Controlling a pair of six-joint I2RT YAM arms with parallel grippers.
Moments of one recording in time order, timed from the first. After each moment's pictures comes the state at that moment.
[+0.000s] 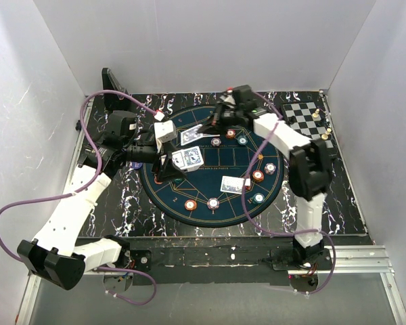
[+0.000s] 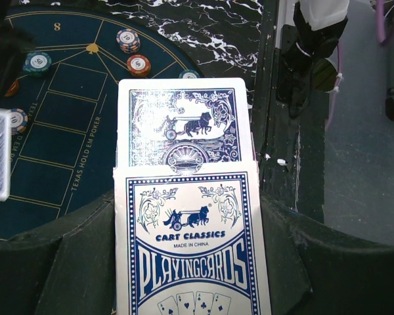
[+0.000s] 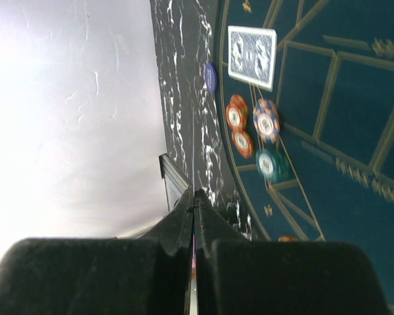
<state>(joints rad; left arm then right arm) -0.39 1.16 1.28 -0.79 0.95 0.44 0.44 1.91 1.57 -0.32 -0.73 0.96</state>
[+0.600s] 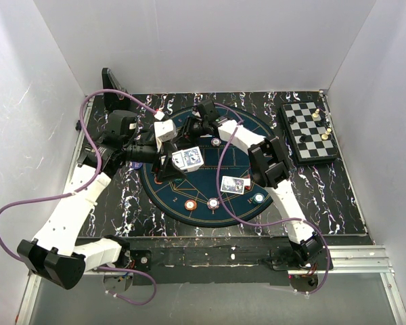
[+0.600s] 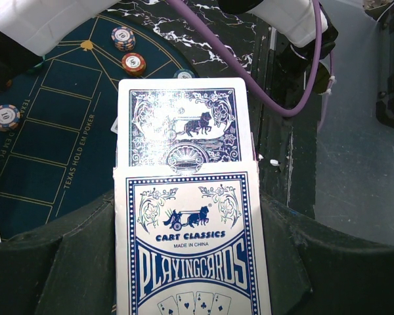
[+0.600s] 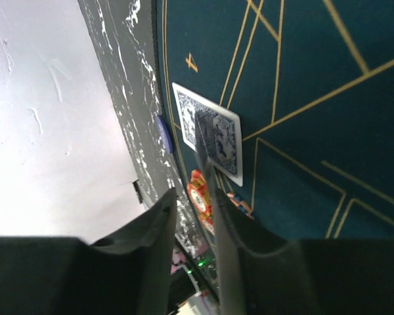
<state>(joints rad) -0.39 1.16 1.30 -0.82 0.96 0.41 0.62 2.52 2.13 -0.35 -0.65 1.04</state>
